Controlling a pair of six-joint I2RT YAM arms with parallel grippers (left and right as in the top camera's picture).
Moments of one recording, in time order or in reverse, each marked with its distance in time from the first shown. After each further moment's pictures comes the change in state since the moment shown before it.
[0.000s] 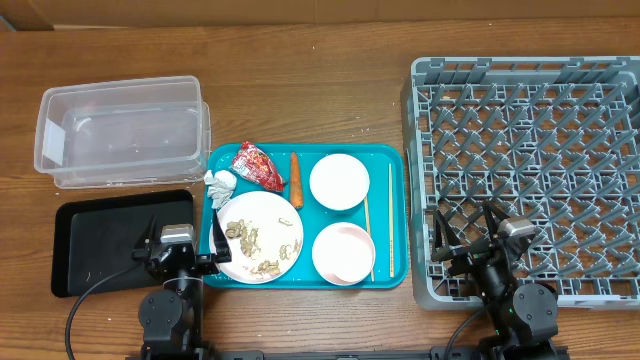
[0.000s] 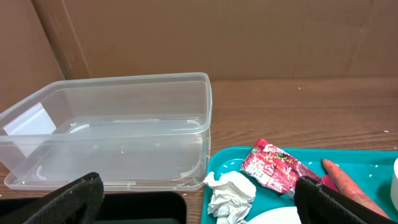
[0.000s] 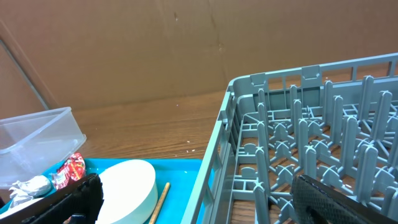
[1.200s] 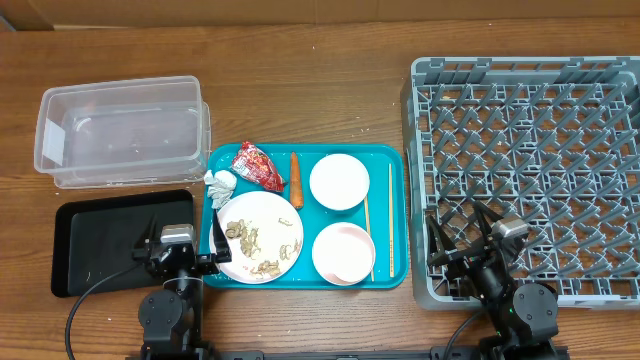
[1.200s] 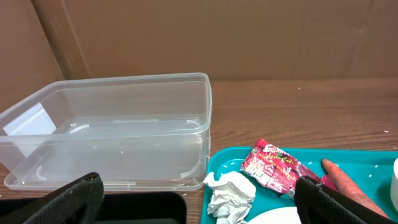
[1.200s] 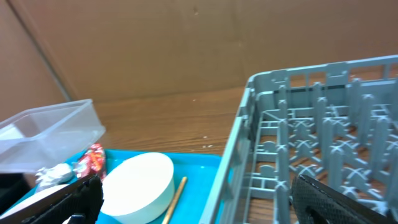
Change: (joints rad) left arm 0.000 0.000 0.000 0.001 0.001 0.000; right arm 0.000 0.000 0.001 0.000 -0.093 0.006
